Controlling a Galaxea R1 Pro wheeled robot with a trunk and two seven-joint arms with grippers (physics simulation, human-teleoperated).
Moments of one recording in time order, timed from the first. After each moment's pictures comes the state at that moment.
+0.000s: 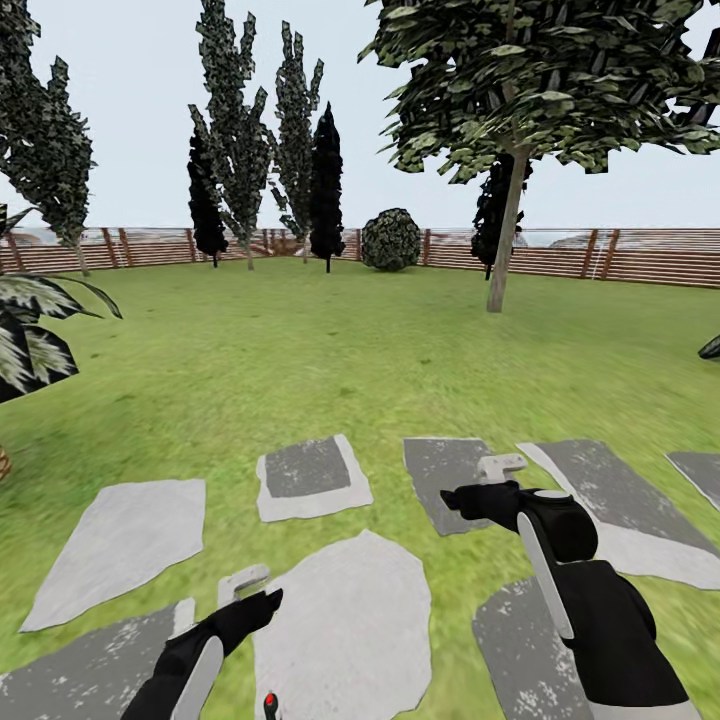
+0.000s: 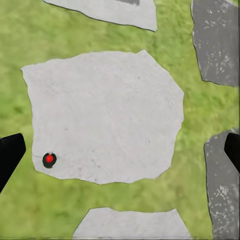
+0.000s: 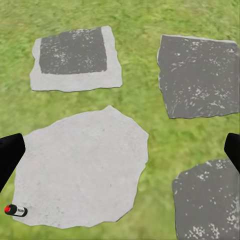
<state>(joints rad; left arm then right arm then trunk) -0.24 -0.03 -0.02 -1.08 0.42 0.46 0.13 -0.45 -0.04 0.07 -1.61 0.00 1.04 0.14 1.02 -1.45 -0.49</state>
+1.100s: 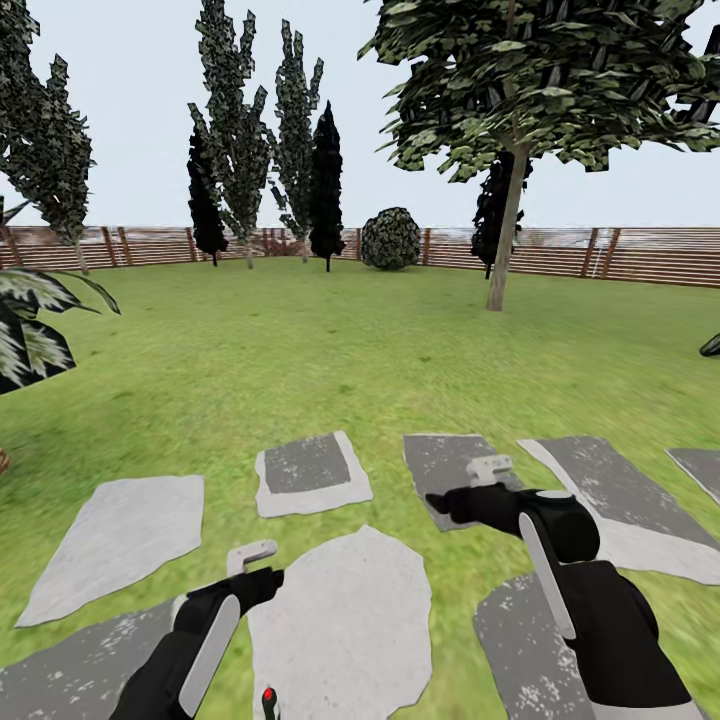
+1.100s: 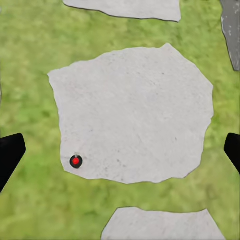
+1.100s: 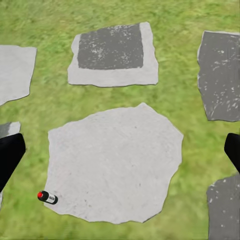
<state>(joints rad) -0.32 -0.04 -0.07 -1.14 0.39 0.62 0.31 -0.45 -0.05 0.07 -1.61 -0.01 1.04 0.31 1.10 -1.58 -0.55</state>
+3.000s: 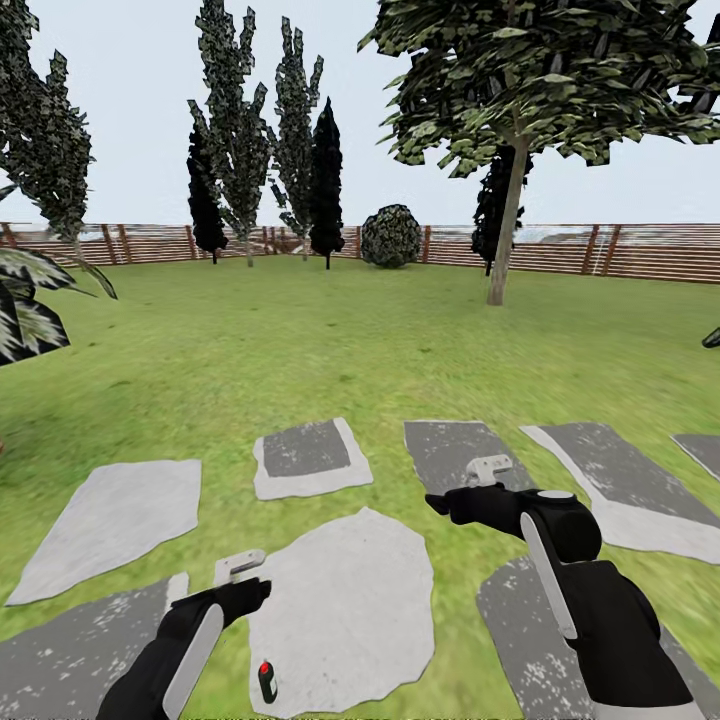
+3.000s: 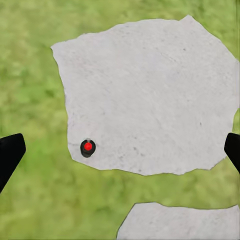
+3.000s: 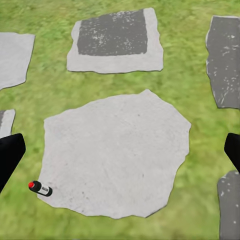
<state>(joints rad) -0.32 0.01 -0.06 -1.07 0.40 0.60 0.25 -0.45 -0.05 0.07 -1.61 0.00 1.04 0.34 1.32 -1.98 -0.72</state>
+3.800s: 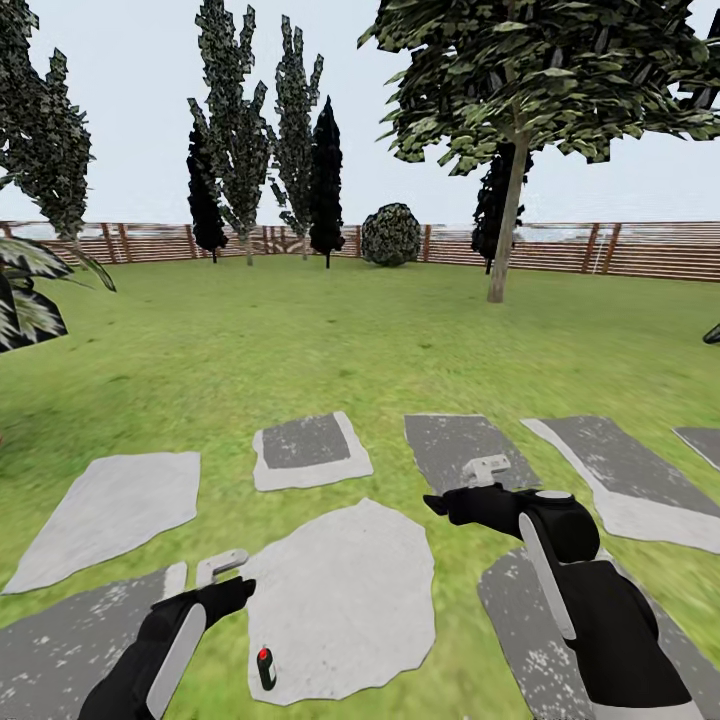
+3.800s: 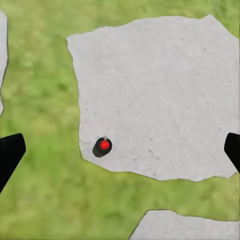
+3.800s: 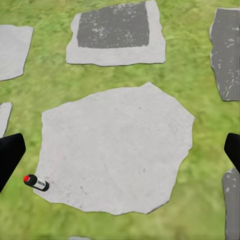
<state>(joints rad) -0.32 0.03 0.01 -1.07 0.39 0.60 0.22 -0.45 -0.05 0.07 -1.61 0.00 1.04 0.34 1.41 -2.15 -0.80</state>
